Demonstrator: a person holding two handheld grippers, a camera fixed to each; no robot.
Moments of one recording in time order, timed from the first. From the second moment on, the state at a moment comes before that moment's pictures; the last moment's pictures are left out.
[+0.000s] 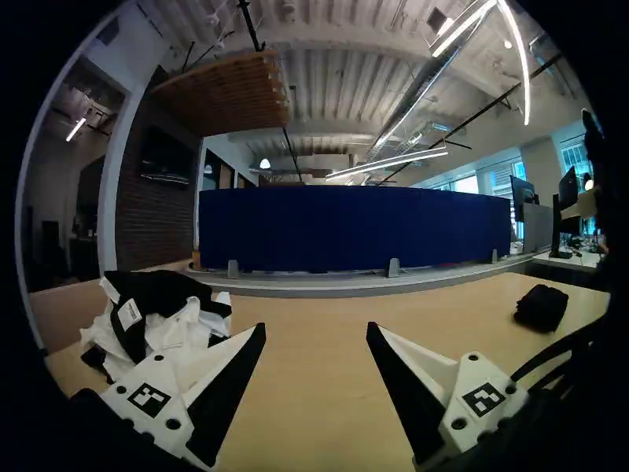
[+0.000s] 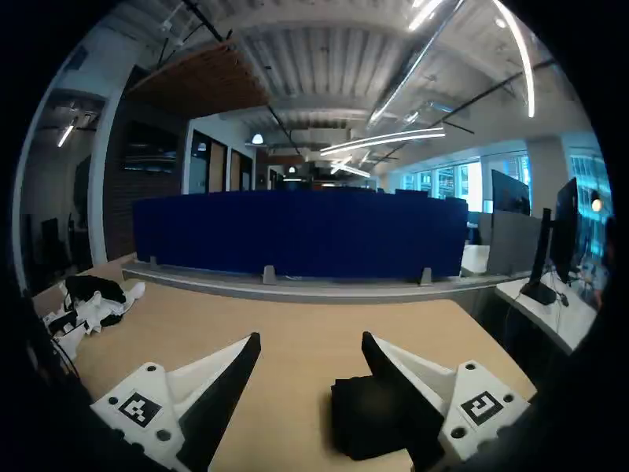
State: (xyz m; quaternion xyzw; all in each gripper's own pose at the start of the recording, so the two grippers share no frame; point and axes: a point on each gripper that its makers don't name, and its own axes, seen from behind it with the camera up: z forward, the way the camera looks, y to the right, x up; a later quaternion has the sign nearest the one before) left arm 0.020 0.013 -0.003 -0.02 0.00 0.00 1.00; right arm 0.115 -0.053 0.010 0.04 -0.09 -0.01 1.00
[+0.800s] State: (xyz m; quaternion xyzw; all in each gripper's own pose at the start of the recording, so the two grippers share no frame) left arm 0.000 0.005 0.000 -0.01 0.00 0.00 1.00; right arm 0.109 -0.052 0.009 0.04 -0.09 -0.01 1.00
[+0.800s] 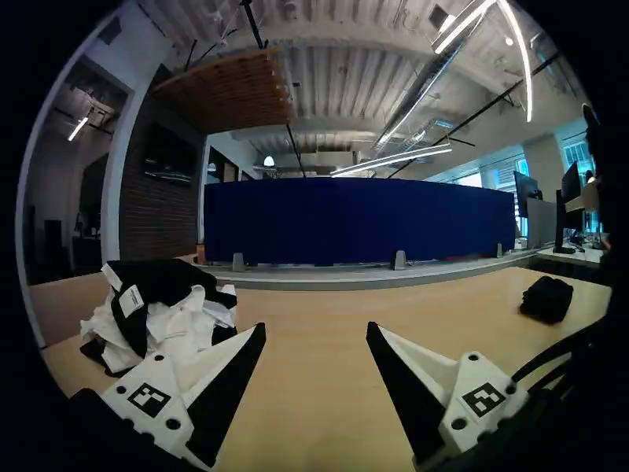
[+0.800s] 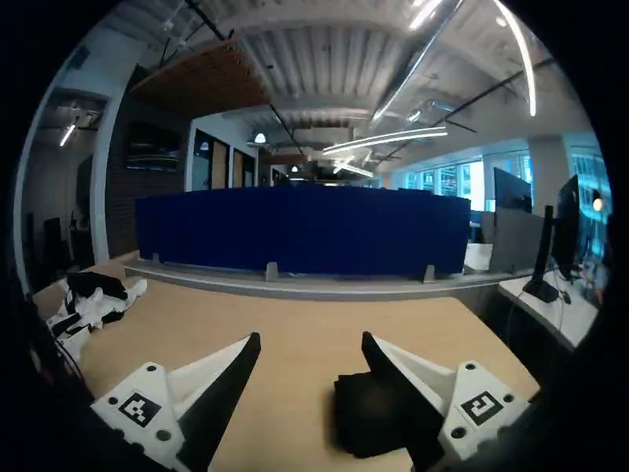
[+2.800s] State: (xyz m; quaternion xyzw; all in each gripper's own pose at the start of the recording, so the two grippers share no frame) left arm 0.001 0.006 -0.001 -0.01 0.00 0.00 1.00; right arm 0.001 0.008 0.009 0.01 -0.02 0.07 1.00
